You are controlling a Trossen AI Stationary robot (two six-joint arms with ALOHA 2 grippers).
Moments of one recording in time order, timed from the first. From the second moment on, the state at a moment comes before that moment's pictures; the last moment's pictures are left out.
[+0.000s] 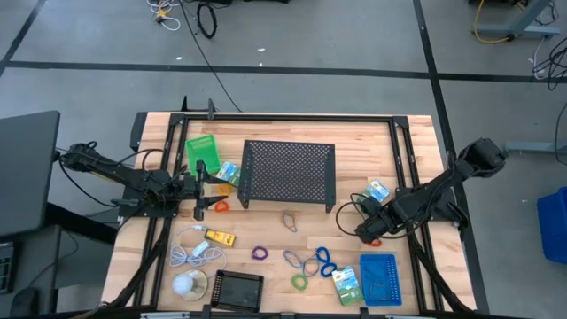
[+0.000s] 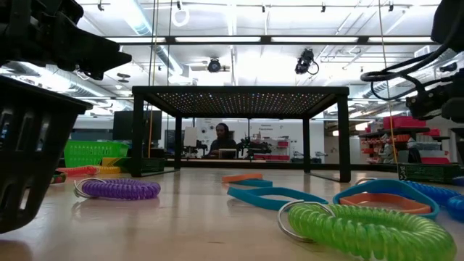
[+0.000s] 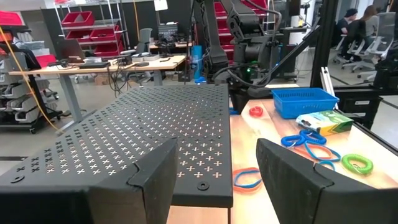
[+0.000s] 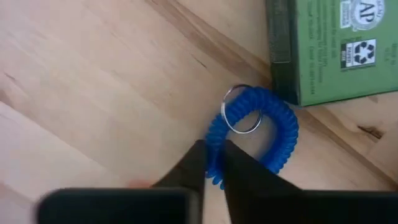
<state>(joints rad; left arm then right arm) -0.33 0.35 0.06 0.29 -0.43 0.08 0.55 1.34 0.54 -0.74 0.09 1.46</state>
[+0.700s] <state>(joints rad) -0.33 0.35 0.06 0.33 -0.43 0.09 0.64 1.35 0.69 -0.50 0.43 1.13</state>
